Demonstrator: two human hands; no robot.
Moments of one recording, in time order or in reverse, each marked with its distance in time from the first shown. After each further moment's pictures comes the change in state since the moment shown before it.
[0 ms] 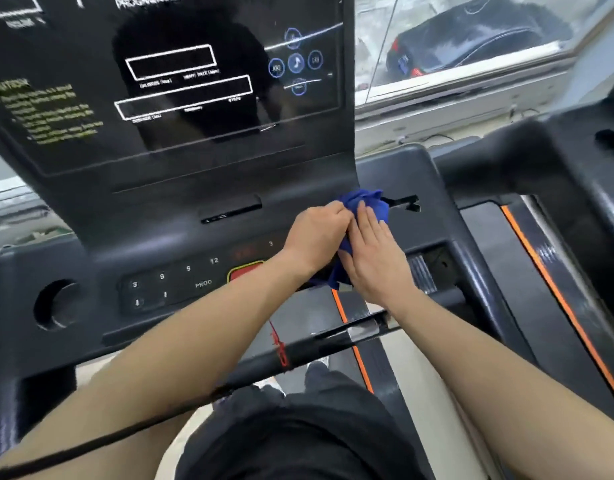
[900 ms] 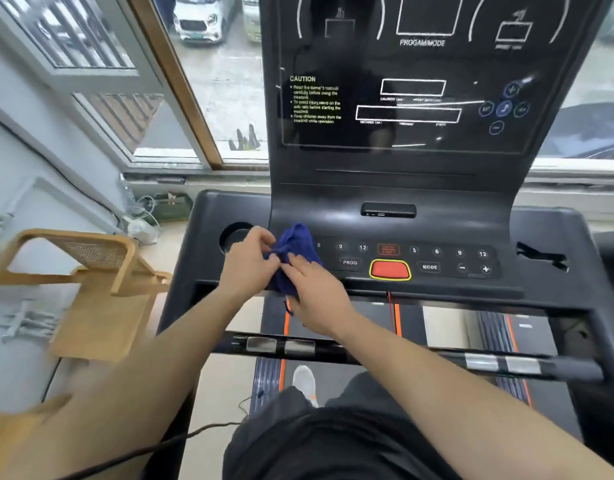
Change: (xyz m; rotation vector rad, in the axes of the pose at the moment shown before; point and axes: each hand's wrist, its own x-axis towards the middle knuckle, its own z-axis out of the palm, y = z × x) left_hand -0.297 -0.148 -0.105 -0.500 0.208 -1.049; right_hand -0.025 -0.302 0.044 0.291 -0.039 -0.657
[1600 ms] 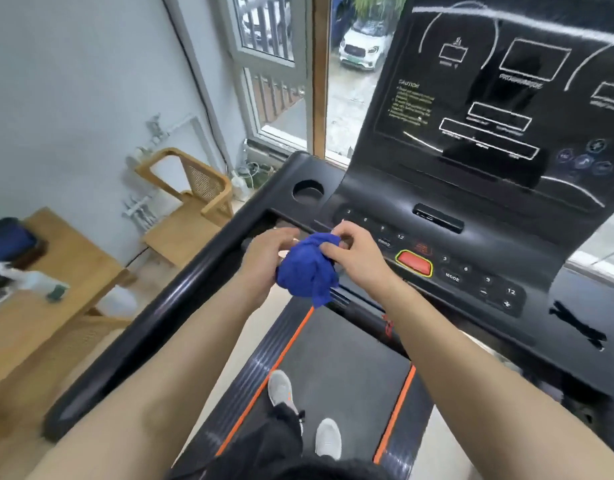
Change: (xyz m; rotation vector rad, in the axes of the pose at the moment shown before) left_hand -0.200 0.069 -0.005 -0.991 0.343 -0.479; right_hand -0.066 -0.027 -0.092 0.865 -0.194 0.076
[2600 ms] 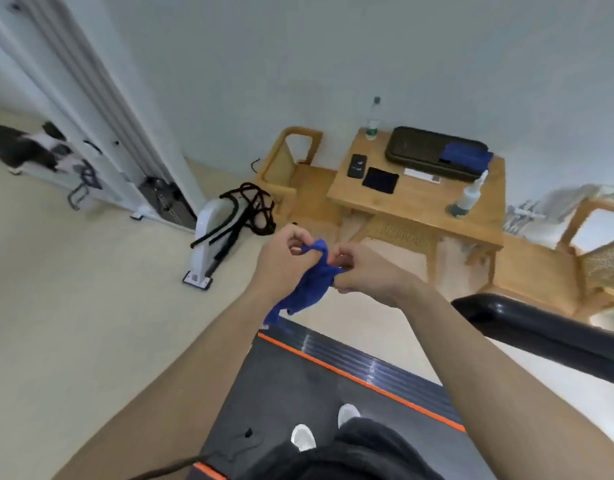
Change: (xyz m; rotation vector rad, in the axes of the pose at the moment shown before) left_hand -0.523 -0.233 -0.430 -0.044 1.295 0.104; right_hand -0.397 -0.092 0.562 -0.394 -1.707 -0.058
